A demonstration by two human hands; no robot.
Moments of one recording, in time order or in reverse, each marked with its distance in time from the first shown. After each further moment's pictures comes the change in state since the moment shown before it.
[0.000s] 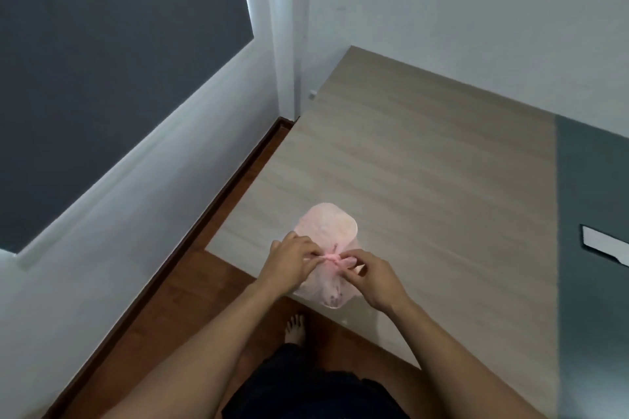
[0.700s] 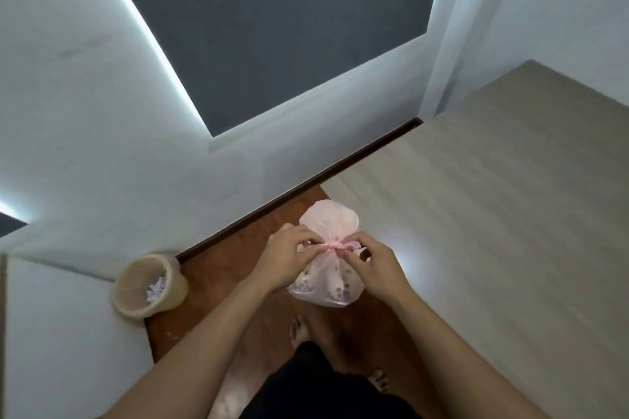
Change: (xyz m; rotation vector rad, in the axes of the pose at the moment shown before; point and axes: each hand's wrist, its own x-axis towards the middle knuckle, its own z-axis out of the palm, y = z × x) left_hand -0.270 -0.006 -0.022 -0.228 0.420 -0.411; right_hand -0.098 -0.076 0.107 0.199 -0.334 -0.414
